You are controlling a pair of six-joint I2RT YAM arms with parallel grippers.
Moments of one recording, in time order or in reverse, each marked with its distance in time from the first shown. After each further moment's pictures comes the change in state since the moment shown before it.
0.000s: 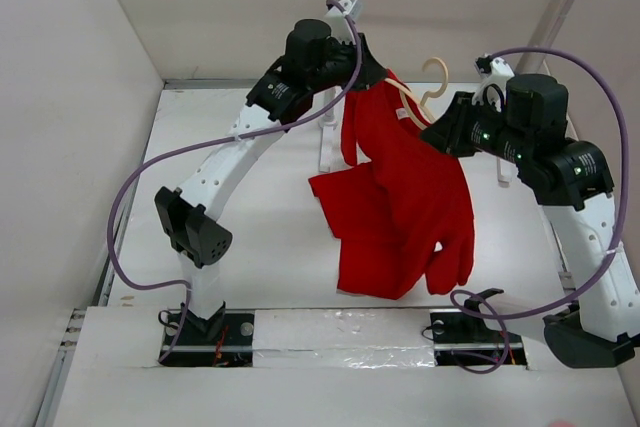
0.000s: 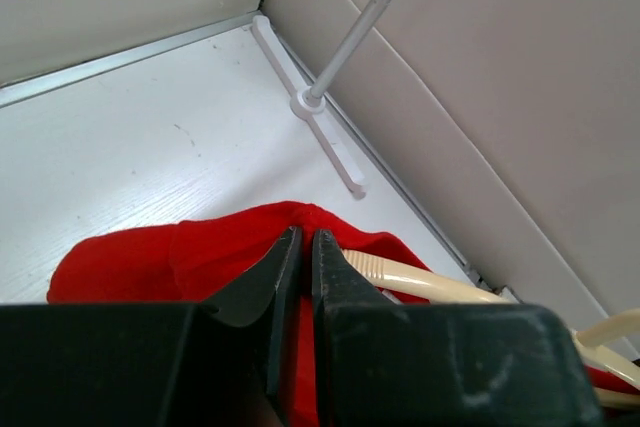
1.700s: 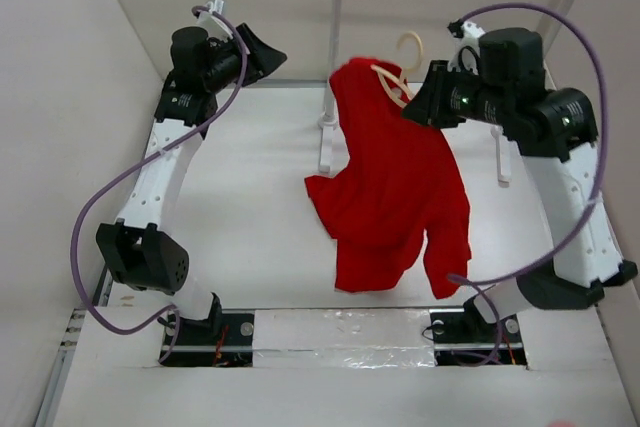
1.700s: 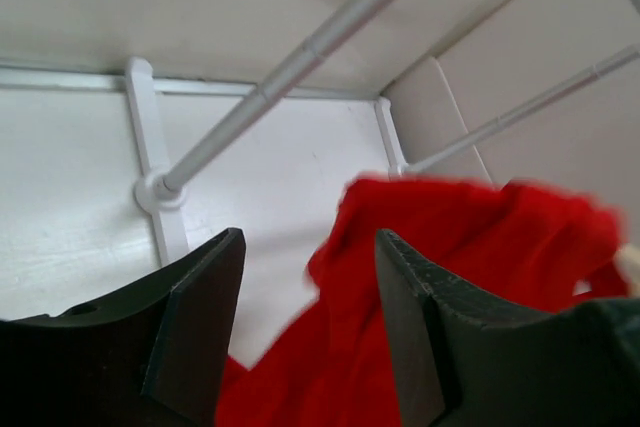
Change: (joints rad) left arm 0.483 -0.306 -0.442 0.169 0.138 -0.160; right arm 0.094 0.338 0.499 -0.306 0.049 -0.011
